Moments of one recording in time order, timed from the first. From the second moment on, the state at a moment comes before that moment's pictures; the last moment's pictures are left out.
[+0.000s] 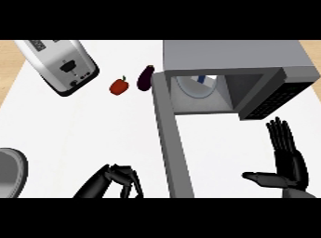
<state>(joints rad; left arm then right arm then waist) 0.15 0.20 -0.46 -1.65 -0.18 -0.16 -0.23 -0.10 -0.16 -0.24 -0.88 -0.05 0.28 -0.87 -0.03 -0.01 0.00</state>
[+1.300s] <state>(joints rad) -0.51 0.01 -0.96 -1.06 0.13 0.37 -0.19 0.27 -0.26 -0.20 -1.75 -0.38 0.49 -0.45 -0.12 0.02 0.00</state>
